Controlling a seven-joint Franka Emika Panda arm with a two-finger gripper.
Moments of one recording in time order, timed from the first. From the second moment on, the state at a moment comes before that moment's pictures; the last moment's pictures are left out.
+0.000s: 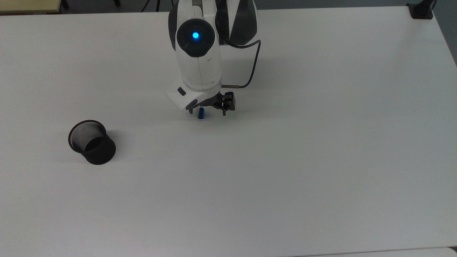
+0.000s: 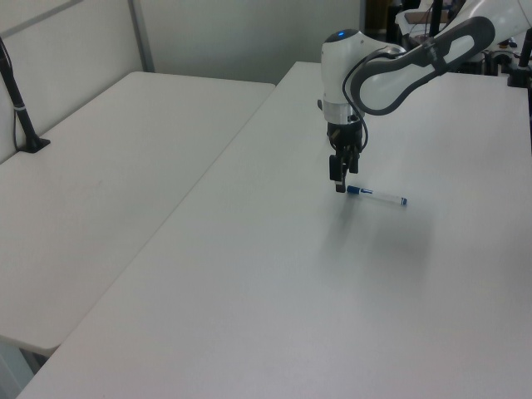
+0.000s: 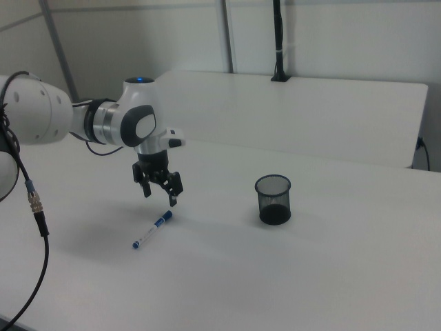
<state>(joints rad) -0.02 0.43 0.13 -1.72 -0.04 2.08 0.16</state>
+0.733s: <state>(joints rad) -0.04 0.13 0.12 -1.60 -0.05 1.76 0.26</state>
